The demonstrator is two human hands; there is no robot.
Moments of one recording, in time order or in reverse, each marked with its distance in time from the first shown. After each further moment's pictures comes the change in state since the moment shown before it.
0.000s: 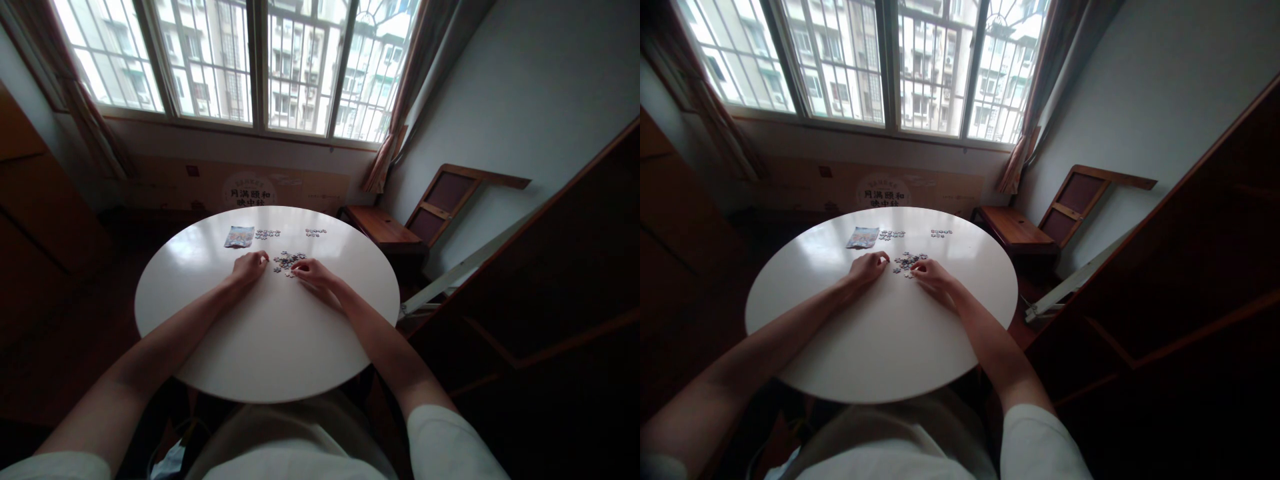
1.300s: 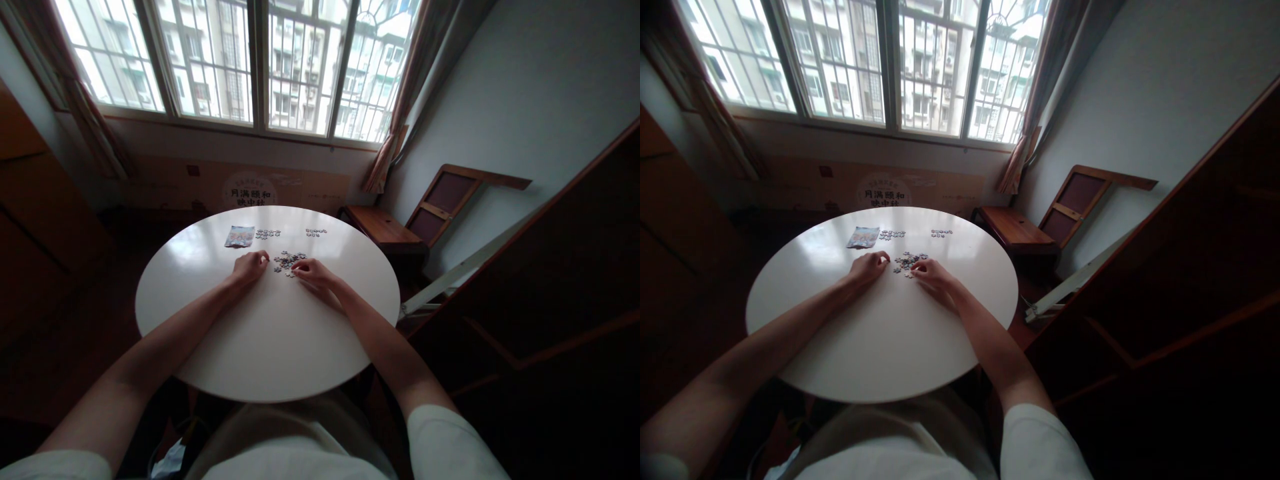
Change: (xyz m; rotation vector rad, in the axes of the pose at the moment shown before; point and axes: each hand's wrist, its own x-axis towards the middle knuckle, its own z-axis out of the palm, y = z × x) left_hand 0.000 -0.002 0.001 -0.004 0.013 0.034; right_hand 0.001 0.005 0.001 0.002 0.004 -0.009
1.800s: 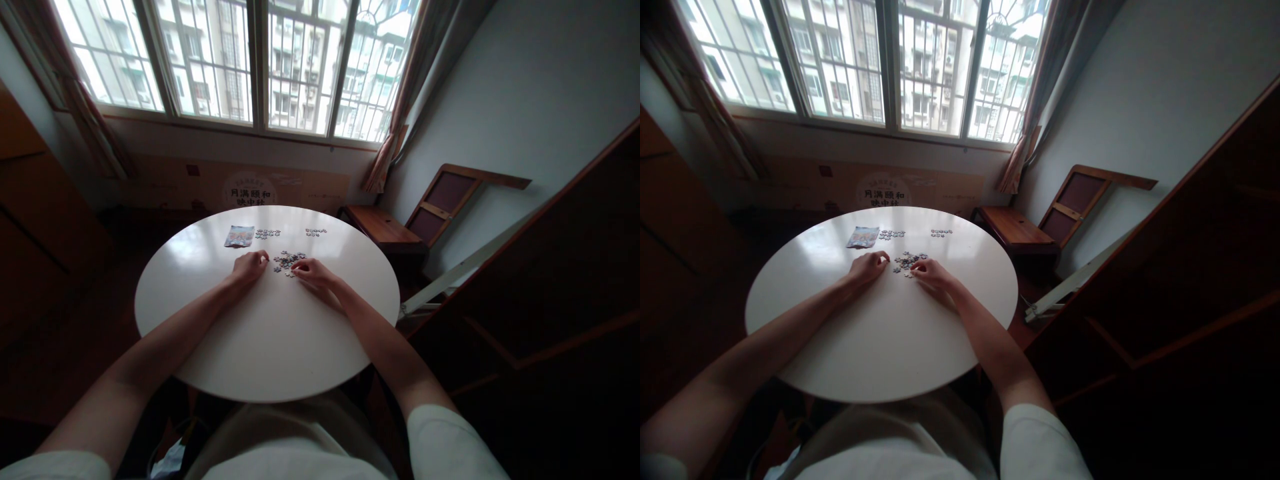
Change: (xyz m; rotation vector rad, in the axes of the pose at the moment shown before) left_hand 0.000 0.000 -0.001 -0.002 -0.010 0.000; right_hand 0.000 -0.001 0.000 -0.017 -0.002 0.000
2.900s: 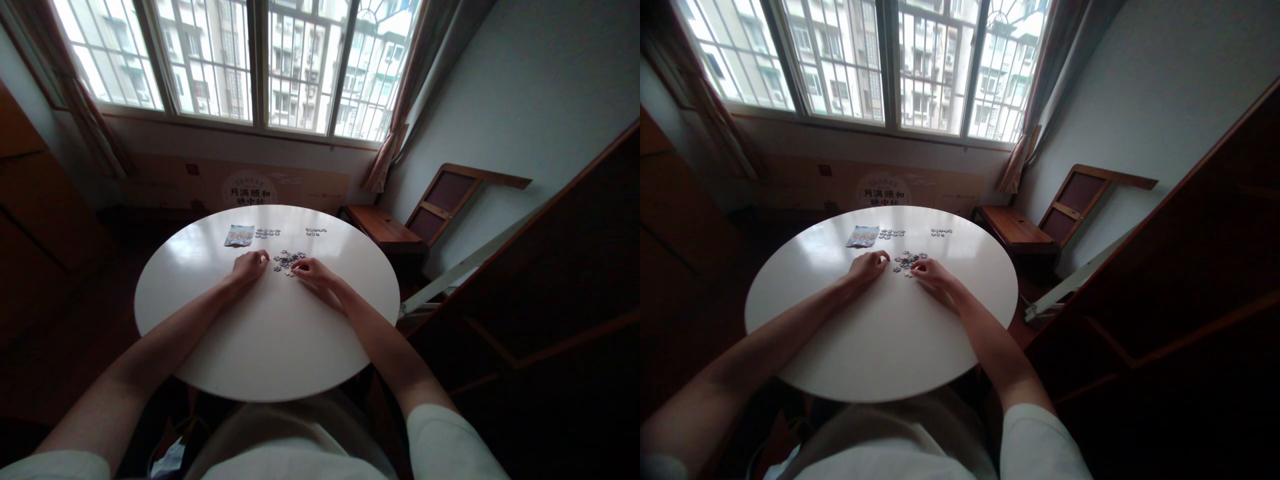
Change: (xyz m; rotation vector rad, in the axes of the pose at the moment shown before) left_hand -0.002 0.003 -0.003 0.005 -0.014 -0.013; right_hand -0.001 -0.002 0.000 0.016 -0.001 -0.005
